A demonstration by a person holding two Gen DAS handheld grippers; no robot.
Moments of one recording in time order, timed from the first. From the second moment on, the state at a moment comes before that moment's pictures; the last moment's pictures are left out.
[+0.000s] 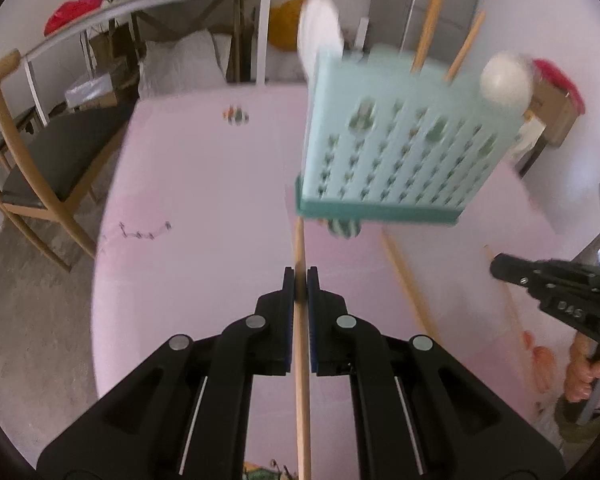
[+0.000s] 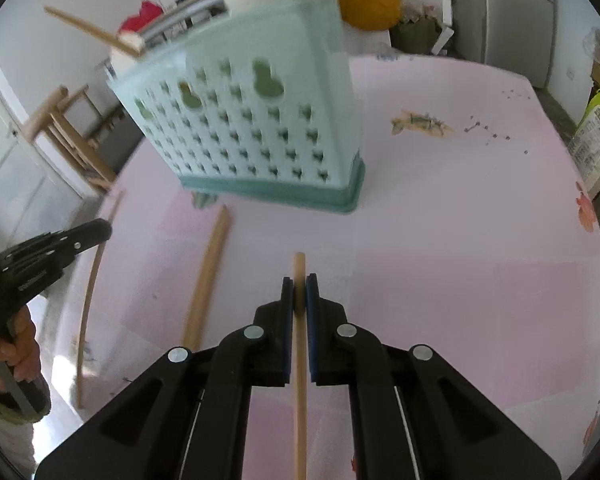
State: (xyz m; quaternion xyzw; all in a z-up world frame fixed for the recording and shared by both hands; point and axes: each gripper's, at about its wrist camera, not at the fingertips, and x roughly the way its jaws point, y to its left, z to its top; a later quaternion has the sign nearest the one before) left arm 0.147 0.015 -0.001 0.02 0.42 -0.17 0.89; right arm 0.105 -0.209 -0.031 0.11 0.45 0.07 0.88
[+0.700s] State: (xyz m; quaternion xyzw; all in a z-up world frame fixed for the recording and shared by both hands) left arm 0.128 -0.018 0.211 -0.07 0.18 -0.30 0.93; right arm 0.082 -0.225 0.004 0.15 0.40 0.09 0.90
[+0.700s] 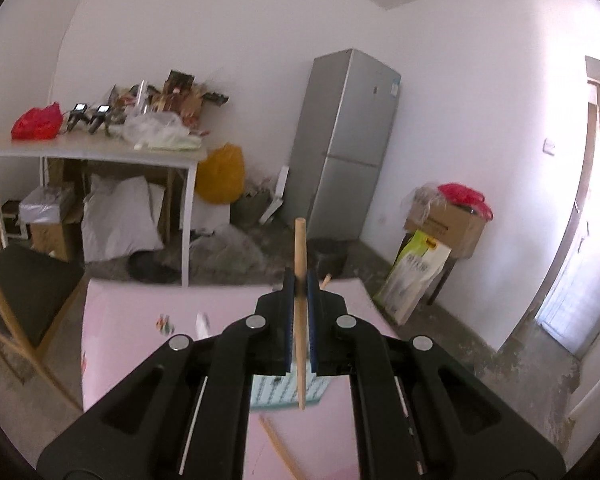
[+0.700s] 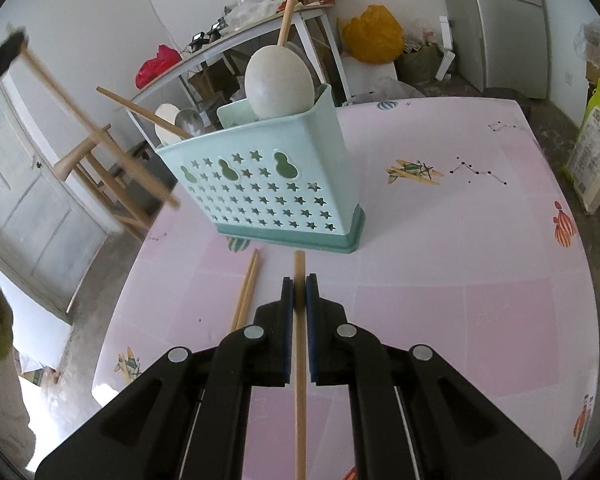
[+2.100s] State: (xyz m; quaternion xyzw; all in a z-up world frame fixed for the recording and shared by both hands) left arm 0.191 -0.044 0.133 -0.03 0.20 -0.26 0.94; right arm 0.068 -0.221 0.036 0.14 0.38 0.09 0.91
